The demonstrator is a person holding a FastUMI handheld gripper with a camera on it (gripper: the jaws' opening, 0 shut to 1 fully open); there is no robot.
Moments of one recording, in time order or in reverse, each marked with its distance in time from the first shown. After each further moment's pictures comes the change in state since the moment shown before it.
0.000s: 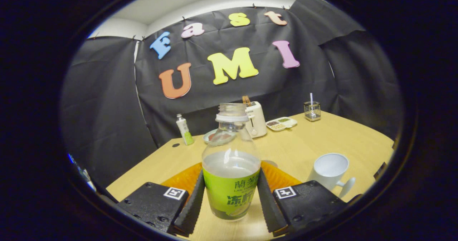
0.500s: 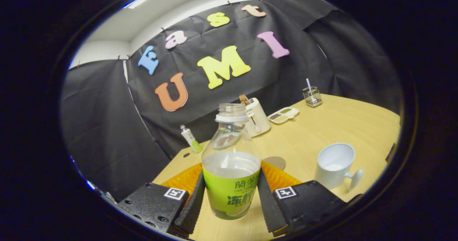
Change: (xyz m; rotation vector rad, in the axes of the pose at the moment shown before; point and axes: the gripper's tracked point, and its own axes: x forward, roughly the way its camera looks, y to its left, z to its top) arm -0.003 0.004 0.022 0.224 -0.002 0.099
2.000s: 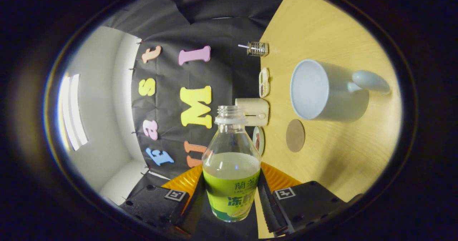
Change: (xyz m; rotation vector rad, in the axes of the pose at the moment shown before) arm -0.015 -0.036 0.029 1.029 -0.085 0.321
